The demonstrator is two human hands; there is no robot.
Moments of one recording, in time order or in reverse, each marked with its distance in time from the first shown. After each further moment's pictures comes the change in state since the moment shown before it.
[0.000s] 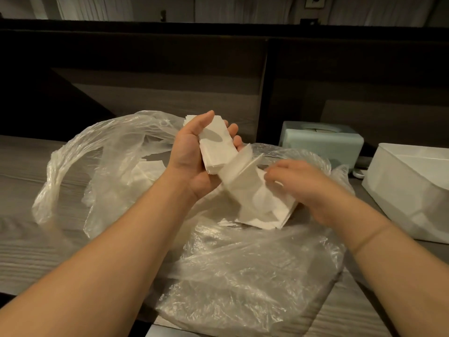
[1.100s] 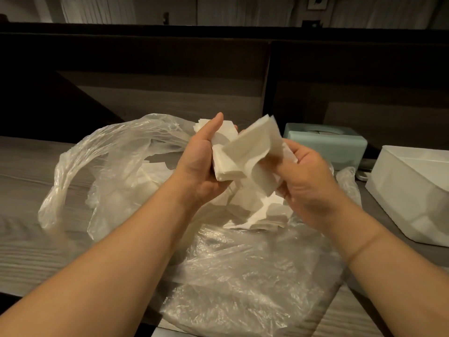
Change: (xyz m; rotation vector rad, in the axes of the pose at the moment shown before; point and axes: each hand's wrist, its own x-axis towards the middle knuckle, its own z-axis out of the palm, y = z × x) left_hand 0.000 -0.005 0.002 0.129 -0.009 -0.068; right_hand -0.012 -0.007 0.010 0.576 -0.104 -0.413
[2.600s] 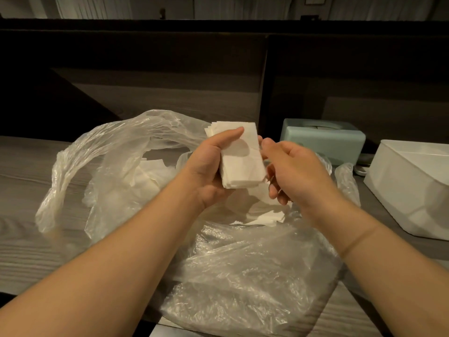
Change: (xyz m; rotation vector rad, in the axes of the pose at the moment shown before) left_hand -0.001 -0.014 0.004 0.135 0.003 -0.036; right_hand 0.002 -0.005 0.008 -0.385 0.236 0.215
